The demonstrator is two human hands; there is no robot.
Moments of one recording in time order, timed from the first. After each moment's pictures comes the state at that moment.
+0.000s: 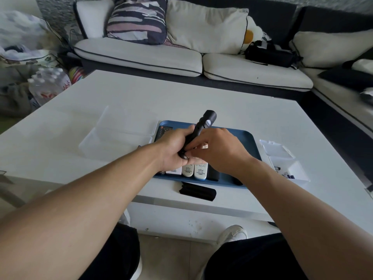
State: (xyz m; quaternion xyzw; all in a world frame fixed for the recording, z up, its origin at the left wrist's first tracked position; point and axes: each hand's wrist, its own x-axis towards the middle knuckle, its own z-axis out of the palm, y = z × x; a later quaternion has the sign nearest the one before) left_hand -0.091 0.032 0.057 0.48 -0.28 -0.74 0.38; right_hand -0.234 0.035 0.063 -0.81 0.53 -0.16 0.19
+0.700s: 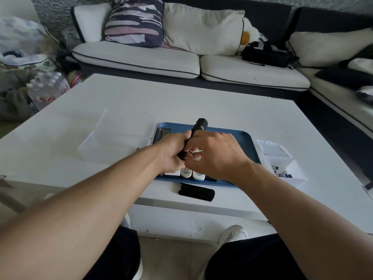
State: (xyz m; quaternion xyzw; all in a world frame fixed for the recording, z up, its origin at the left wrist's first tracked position) left_hand -0.096 0.034 0.057 0.54 -0.23 -0.71 0.39; right_hand -0.232 0.047 0.058 -0.87 0.47 -0.16 -0.02
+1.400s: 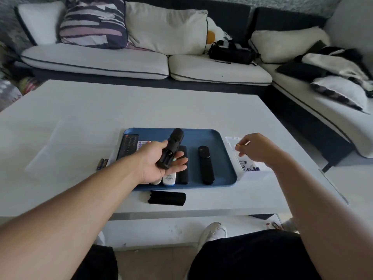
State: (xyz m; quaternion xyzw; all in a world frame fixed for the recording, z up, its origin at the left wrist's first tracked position) left_hand -0.129 0.008 0.032 0.52 -0.20 -0.74 0.37; right_hand -0.417 0.005 0.046 -0.58 0.76 -0.16 0.24
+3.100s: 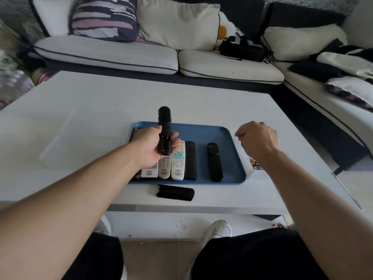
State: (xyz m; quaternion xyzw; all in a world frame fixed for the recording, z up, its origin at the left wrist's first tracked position) left_hand -0.107 -0.012 0.027 0.50 -0.23 -0.70 0.46; right_hand -0.387 -0.013 0.038 -0.63 0.77 -0.11 -0.06
